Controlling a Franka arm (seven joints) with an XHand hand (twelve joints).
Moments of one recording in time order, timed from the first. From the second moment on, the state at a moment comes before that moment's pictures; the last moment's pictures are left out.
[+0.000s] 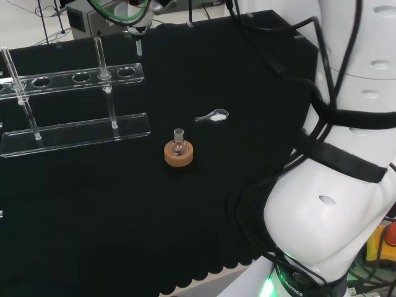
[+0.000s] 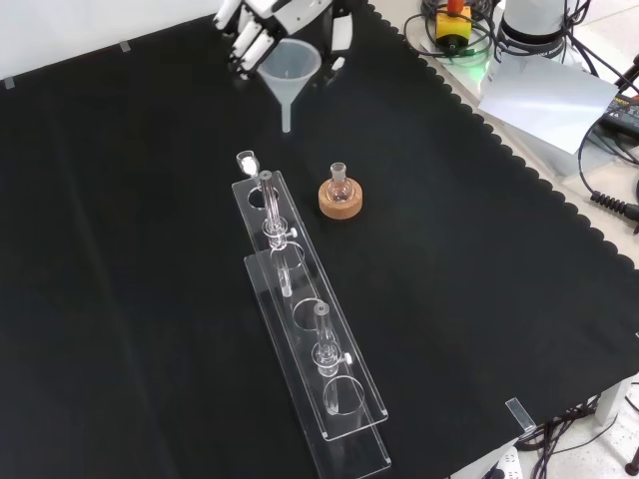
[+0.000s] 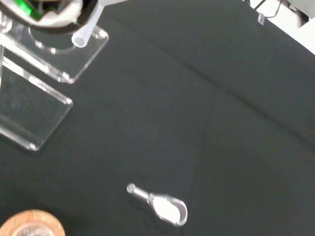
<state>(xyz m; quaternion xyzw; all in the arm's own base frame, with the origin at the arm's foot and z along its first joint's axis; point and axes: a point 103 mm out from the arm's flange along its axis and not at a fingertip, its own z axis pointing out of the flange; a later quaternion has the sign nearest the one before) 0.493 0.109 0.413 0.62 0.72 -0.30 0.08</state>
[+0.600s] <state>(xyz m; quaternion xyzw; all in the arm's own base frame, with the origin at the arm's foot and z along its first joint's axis) 0.442 0.097 0.399 0.63 0.71 -0.31 0.07</state>
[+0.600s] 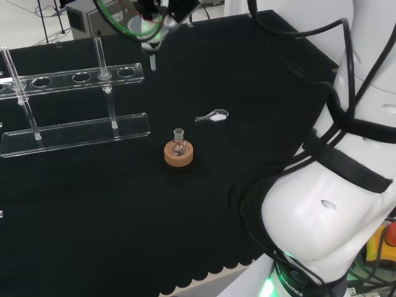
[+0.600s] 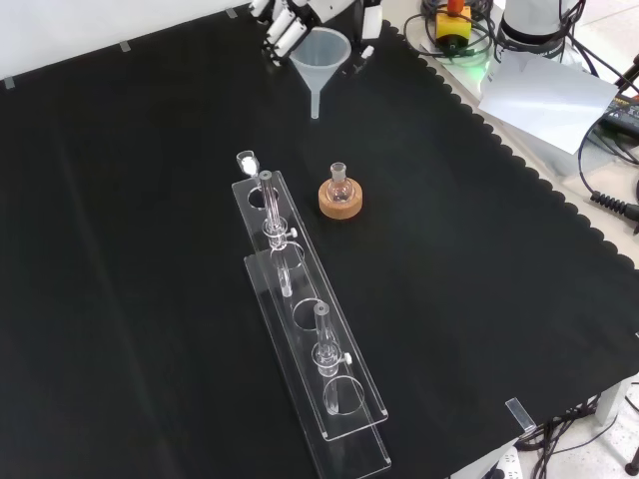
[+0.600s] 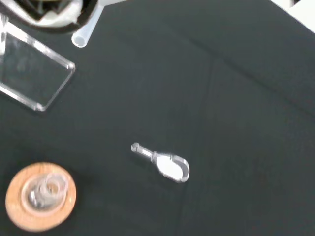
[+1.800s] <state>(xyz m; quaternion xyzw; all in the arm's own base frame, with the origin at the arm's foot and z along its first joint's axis) 0.411 0.061 0.301 0.64 0.69 -0.33 0.02</state>
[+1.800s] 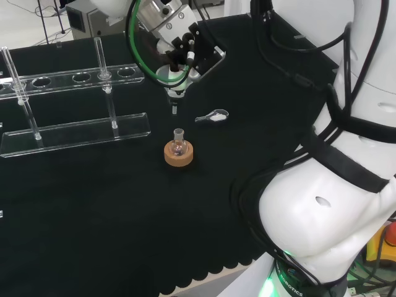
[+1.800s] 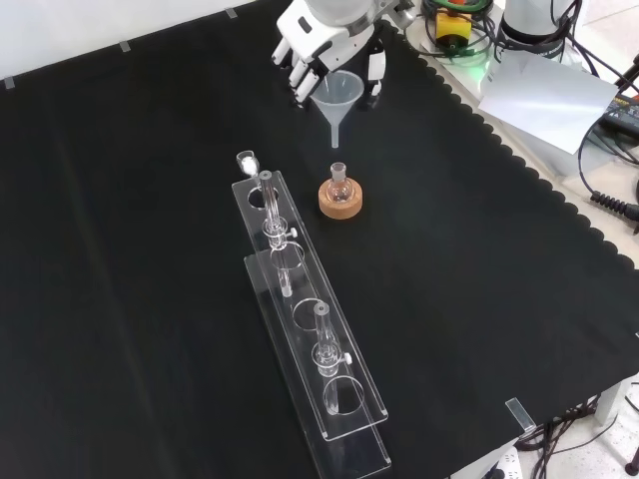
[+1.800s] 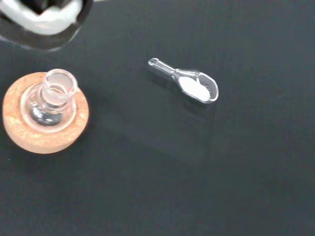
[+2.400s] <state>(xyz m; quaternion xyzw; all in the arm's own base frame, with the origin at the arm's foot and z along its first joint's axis) 0.410 0.065 0.285 0.64 0.69 -0.34 0.01</state>
